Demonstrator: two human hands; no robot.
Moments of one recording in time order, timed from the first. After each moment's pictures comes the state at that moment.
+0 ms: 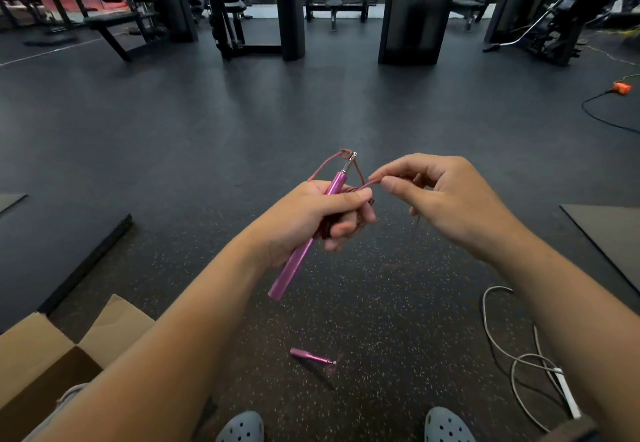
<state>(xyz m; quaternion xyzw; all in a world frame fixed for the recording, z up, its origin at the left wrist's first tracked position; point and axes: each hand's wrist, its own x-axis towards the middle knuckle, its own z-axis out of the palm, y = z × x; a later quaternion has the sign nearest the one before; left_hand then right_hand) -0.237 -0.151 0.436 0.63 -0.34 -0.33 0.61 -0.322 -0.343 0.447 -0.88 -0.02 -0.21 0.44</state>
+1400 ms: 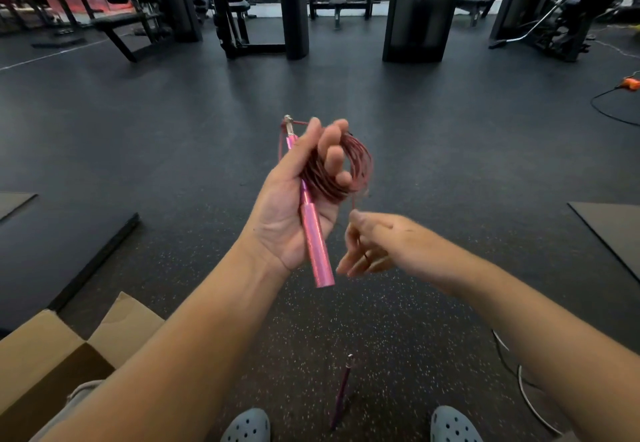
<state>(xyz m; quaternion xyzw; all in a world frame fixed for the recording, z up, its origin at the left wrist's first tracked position) -0.257 -0.153 0.461 0.25 -0.16 -0.32 0.90 -0.326 -0.303 0.416 -0.84 0.00 0.10 0.53</state>
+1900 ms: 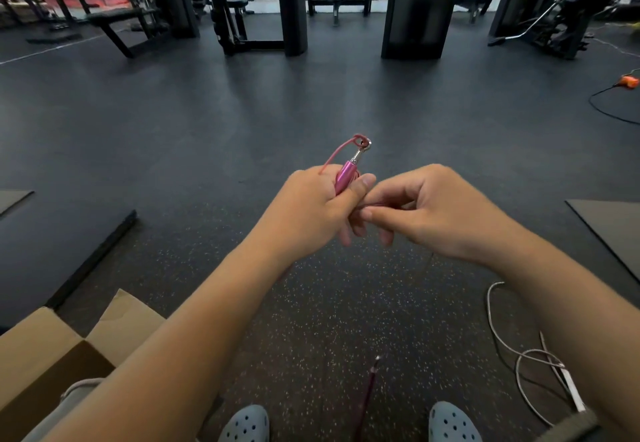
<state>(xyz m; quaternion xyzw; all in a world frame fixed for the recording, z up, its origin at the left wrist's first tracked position) -0.251 -0.147 0.448 0.83 -0.38 0.00 0.40 -0.333 -0.319 0.456 -0.91 -0.08 -0.09 0.40</state>
